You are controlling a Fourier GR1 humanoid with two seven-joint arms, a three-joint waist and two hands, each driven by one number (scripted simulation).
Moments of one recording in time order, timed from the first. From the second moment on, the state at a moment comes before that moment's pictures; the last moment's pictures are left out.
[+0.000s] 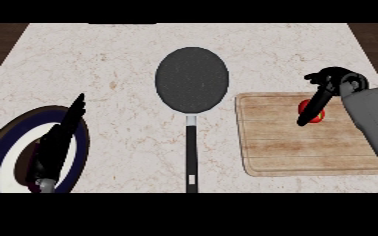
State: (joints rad) left arm 0.04 0.40 -0.17 -1.56 0.01 0.18 0.13; right arm -0.64 -0.57 0.26 -0.99 -0.02 0.47 1.00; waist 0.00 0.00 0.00
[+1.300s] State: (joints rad) left arm 0.08 0.31 -0.11 -1.60 -0.08 0.12 0.15; right arm -0.56 -0.46 0.14 -0.99 0.20 0.41 0.86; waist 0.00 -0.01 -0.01
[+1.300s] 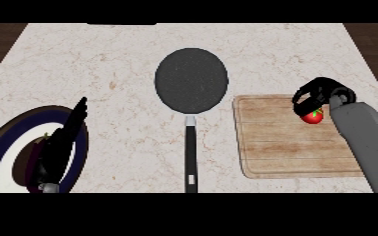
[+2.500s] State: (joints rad) left arm 0.05 0.31 -0.08 -1.59 -0.08 0.08 0.14; right arm -0.72 -0.55 0.25 -1.19 0.61 -0.04 0.11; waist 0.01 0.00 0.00
